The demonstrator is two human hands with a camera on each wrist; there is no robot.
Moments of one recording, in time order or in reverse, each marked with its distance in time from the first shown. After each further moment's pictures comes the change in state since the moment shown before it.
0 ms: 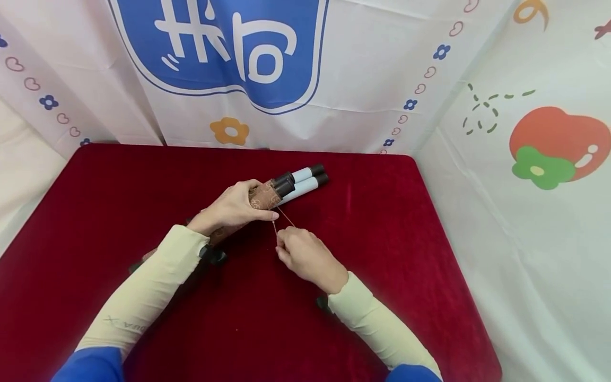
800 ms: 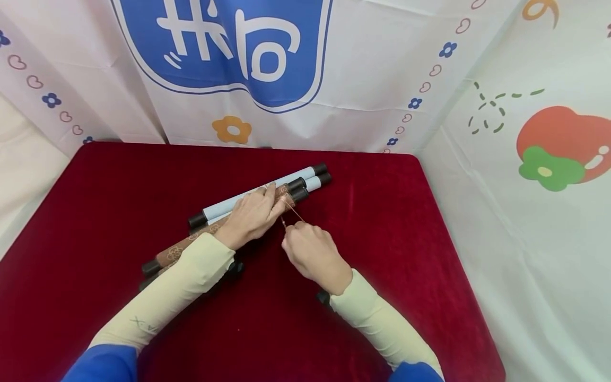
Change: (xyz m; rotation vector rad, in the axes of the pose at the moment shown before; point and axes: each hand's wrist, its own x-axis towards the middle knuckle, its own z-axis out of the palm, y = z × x) left_hand 0.005 0.004 0.047 0.443 0.238 0.175; right_hand -0.001 -0.014 -0.017 -0.332 0.092 0.050
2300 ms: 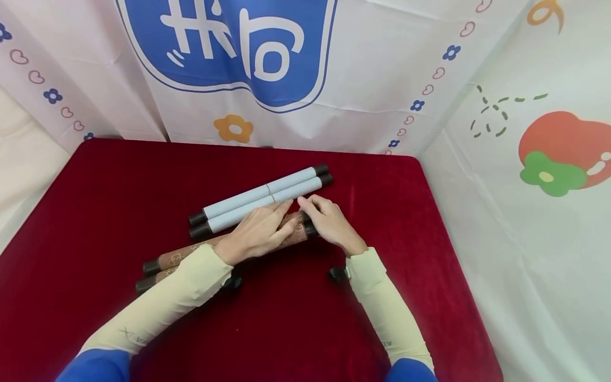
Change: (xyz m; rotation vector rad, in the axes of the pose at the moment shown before) left_hand -0.026 0.020 0.002 -0.079 0.022 0.248; right_hand 0.031 0.079 0.026 0.834 -0.116 0.397
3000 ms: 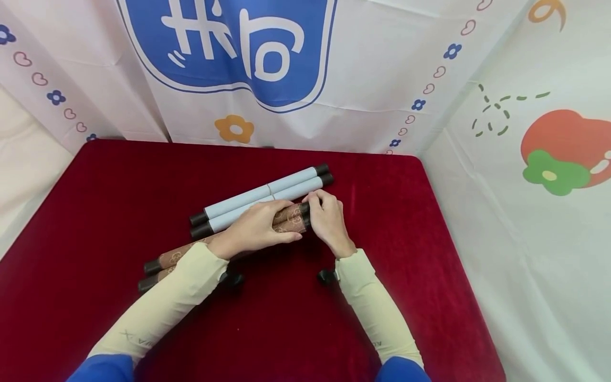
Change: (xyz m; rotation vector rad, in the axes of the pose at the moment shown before) left_hand 0.005 -0.010 -0.009 -0.225 -0.057 -0.053; right_hand 0.005 -0.006 0.020 0.035 0.363 0.023
